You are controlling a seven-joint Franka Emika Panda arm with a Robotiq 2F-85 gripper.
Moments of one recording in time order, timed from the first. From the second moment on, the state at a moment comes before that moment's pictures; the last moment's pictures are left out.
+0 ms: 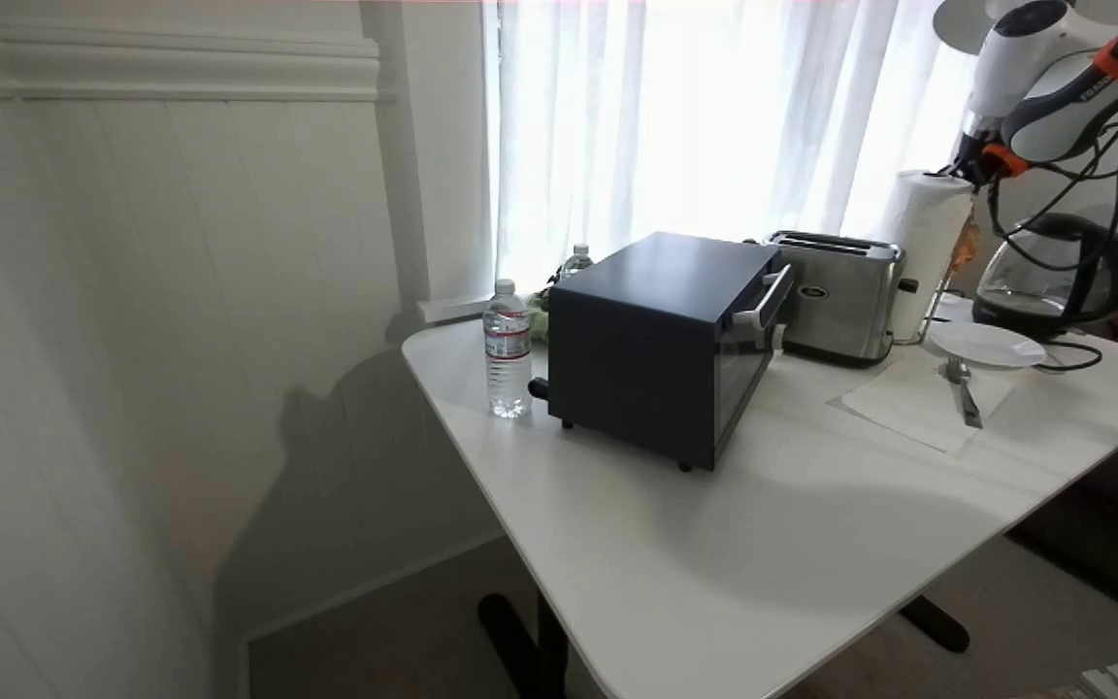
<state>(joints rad) -0.14 0.49 -0.17 -1.71 -0.90 2.72 0.69</state>
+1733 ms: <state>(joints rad) -0.06 0.08 -0.06 -1.58 -0.07 1.76 -0.01</state>
